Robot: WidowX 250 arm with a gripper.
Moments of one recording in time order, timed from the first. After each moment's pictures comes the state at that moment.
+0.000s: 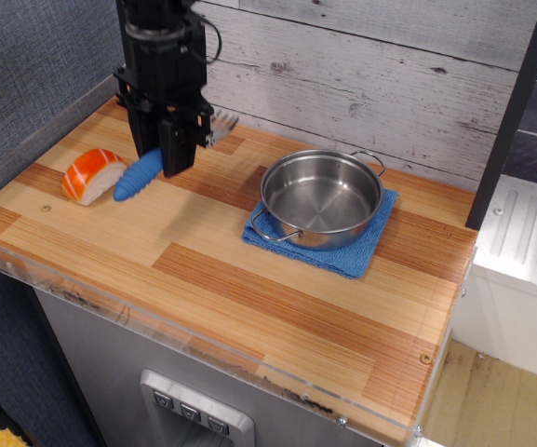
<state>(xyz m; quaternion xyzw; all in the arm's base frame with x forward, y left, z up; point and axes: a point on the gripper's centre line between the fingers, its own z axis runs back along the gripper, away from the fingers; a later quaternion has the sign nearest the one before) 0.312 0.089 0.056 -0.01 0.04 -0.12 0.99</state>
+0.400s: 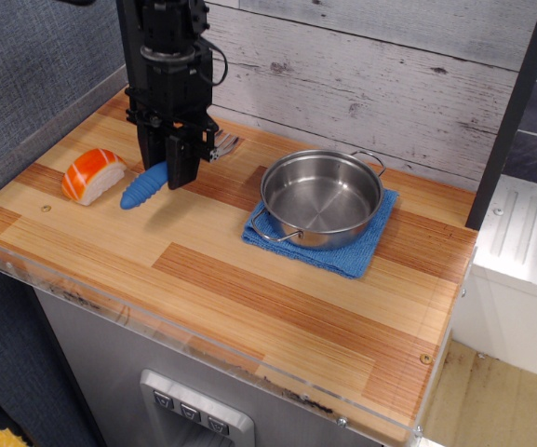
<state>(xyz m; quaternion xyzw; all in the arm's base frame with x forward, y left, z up) 0.327 0.100 0.026 0.00 0.07 -0.11 0.99</state>
